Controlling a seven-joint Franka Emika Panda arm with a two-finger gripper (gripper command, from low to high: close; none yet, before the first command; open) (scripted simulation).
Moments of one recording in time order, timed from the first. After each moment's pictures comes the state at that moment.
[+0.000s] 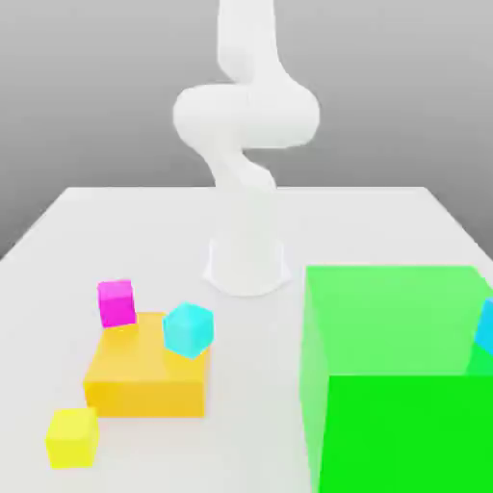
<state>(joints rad) 0.02 -0.71 -0.05 -2.31 0.02 2.33 0.74</state>
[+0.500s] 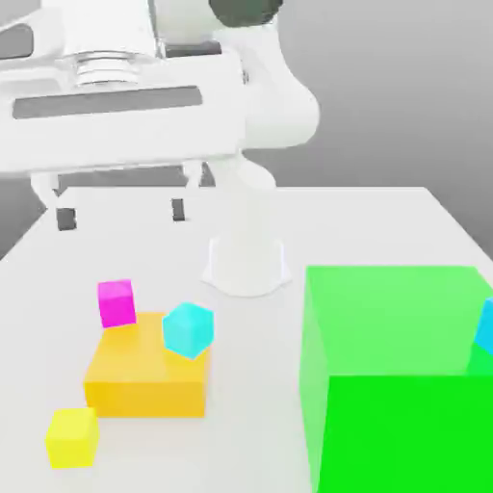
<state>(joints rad) 0.07 -0.16 -0.32 -2.38 0.19 2.52 0.34</state>
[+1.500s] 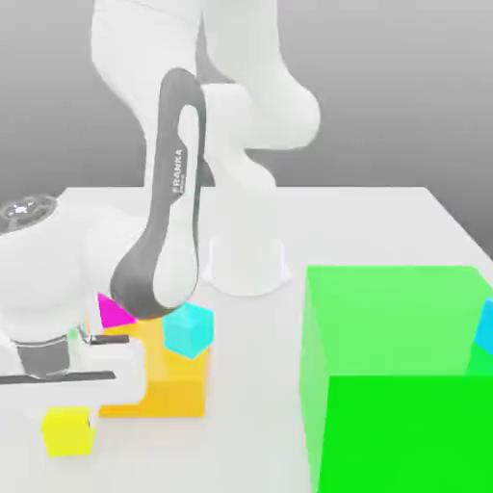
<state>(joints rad) -0.10 0.29 -0.35 -2.44 0.24 2.71 0.07</state>
